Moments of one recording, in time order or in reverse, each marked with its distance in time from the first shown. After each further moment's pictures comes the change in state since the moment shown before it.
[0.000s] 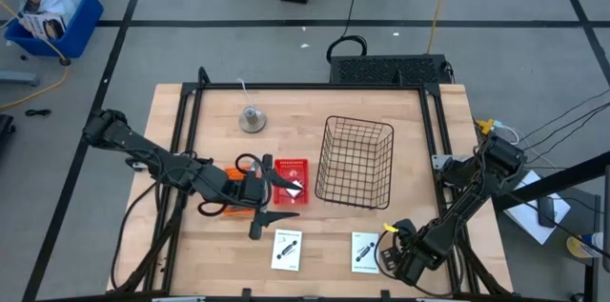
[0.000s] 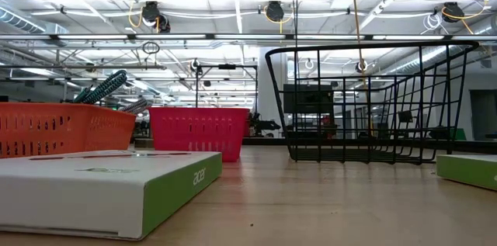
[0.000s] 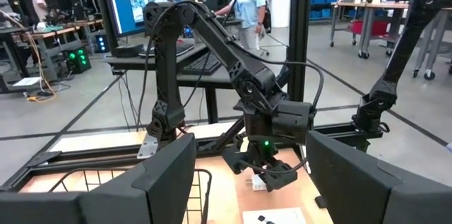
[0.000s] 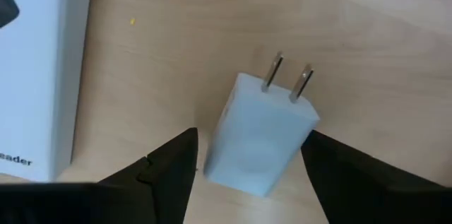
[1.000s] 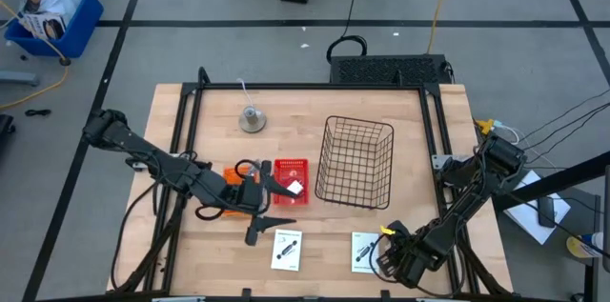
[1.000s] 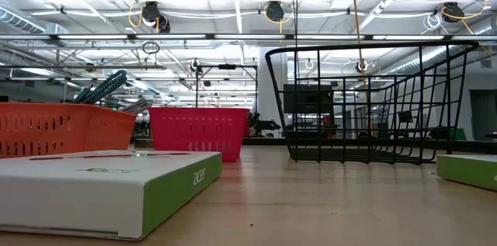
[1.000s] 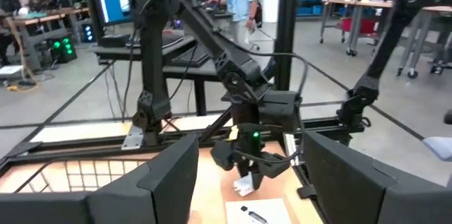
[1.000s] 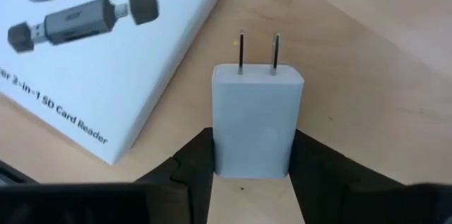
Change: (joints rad) left arm -0.027 0.000 0.000 -0.029 0.004 -0.046; right arm 0.005 -0.002 0.000 0.081 0.157 -0.230
